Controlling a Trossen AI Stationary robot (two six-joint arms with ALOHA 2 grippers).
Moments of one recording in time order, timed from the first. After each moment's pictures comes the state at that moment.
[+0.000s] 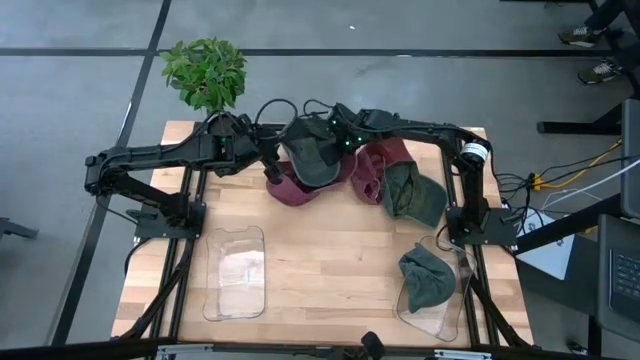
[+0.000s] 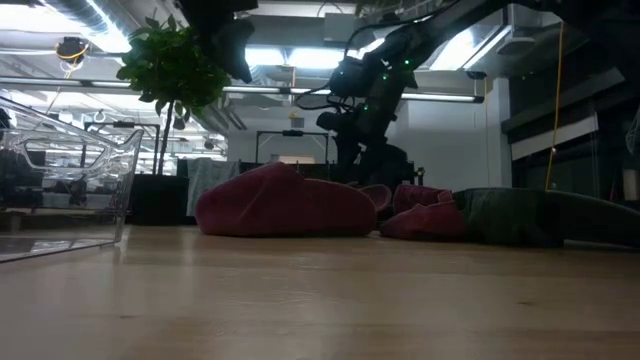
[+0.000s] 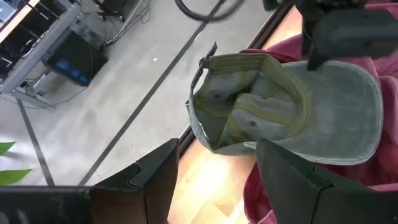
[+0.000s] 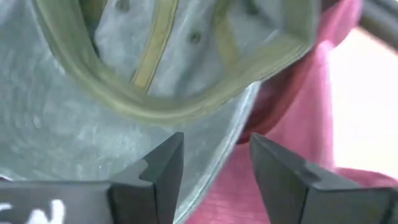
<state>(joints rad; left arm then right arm) 0.19 1.26 1.20 -0.77 -0.69 -0.08 -0.49 1.96 1.60 -0.72 -0.04 0.41</state>
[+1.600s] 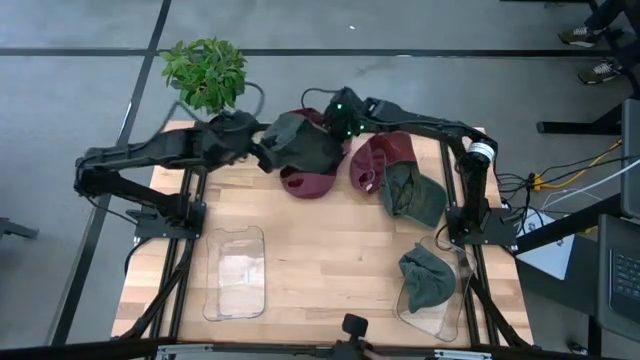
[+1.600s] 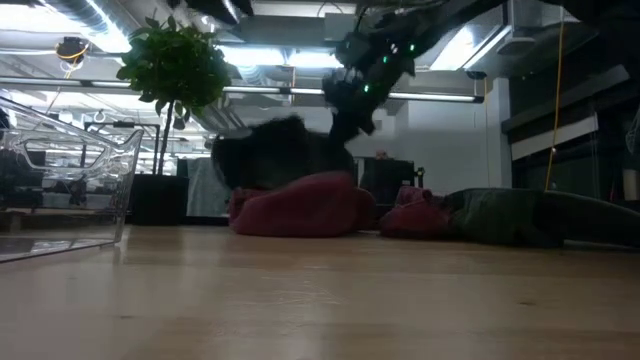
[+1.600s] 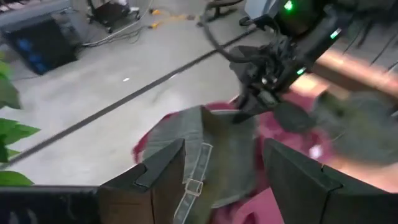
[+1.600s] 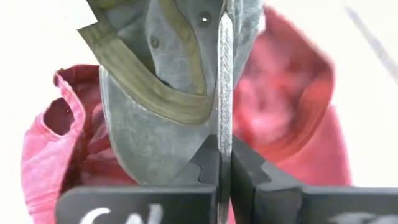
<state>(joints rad) 0.11 1.13 1.34 -0.78 -0.68 -0.41 -0.53 1.90 1.65 -0.55 -0.08 -0.23</state>
